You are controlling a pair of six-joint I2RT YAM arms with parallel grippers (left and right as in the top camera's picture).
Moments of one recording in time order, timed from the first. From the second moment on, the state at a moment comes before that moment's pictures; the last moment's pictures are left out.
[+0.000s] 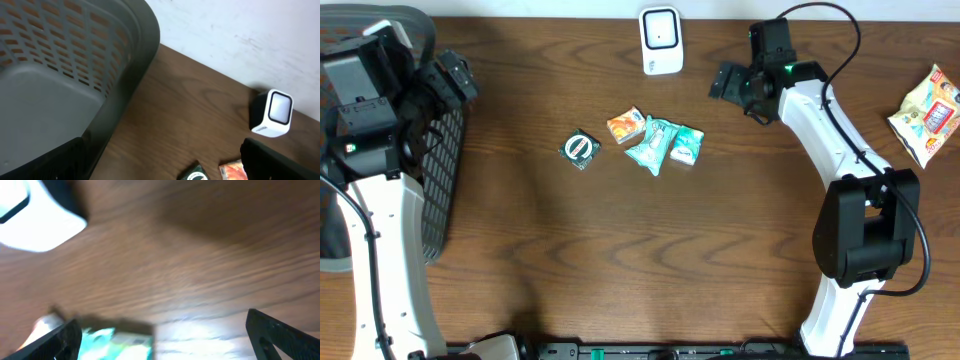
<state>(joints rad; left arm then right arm) 0.27 1.40 1.42 -0.65 0.15 -0.28 0.19 2.04 1.67 -0.68 -0.08 0.54</state>
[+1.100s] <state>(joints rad) 0.27 1.40 1.42 -0.65 0.15 -0.28 0.36 2.04 1.63 -0.79 -0.21 0.43</state>
